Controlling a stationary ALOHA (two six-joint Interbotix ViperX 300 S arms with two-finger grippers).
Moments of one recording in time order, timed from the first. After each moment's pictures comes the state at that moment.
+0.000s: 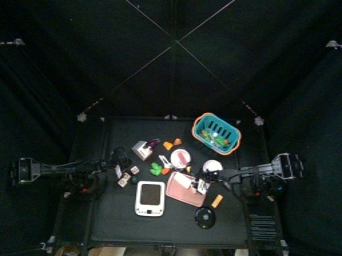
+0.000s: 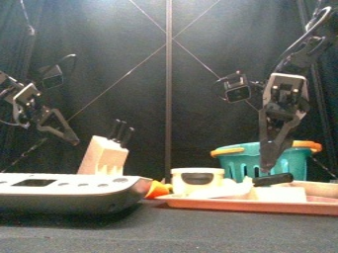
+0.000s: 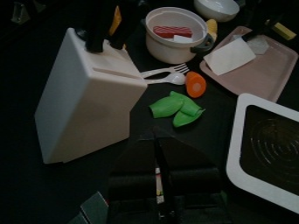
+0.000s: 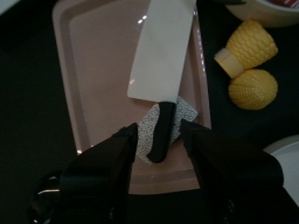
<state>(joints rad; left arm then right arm) 0.32 -0.59 1.37 -0.08 -0.36 -0.01 -0.01 -0.20 0.89 -0.01 0.35 0.47</state>
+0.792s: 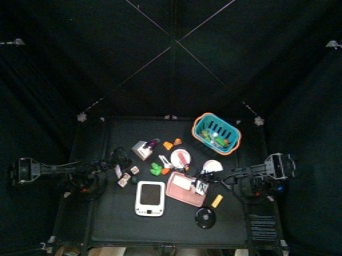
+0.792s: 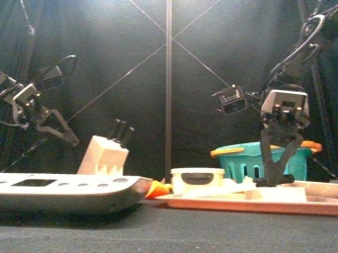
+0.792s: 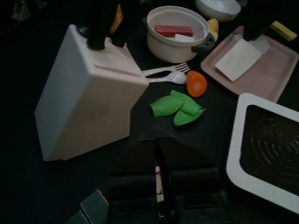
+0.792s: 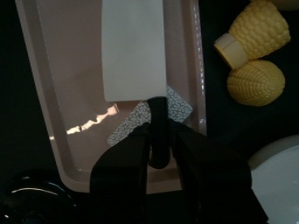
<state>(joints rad) 0.32 -0.59 1.37 -0.10 -0.36 -0.01 0.00 -0.12 0.85 -0.05 0.42 0.47</state>
